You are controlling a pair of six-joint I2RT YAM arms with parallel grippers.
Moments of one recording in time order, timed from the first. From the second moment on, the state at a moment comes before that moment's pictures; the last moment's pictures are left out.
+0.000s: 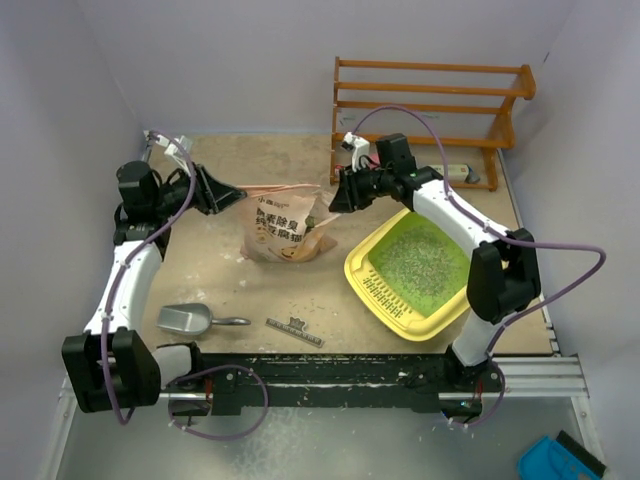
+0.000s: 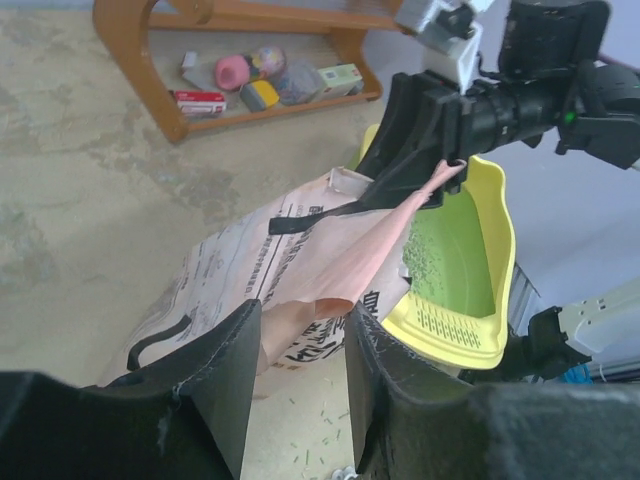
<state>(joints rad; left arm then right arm) 0.12 1.20 0.94 0.01 1.00 -0.43 0.41 1.74 1.43 -0.40 -0.62 0.08</state>
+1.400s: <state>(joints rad) -0.02 1.38 0.80 0.46 1.02 -0.44 0.42 1.75 1.45 -0.54 -0.49 0.12</state>
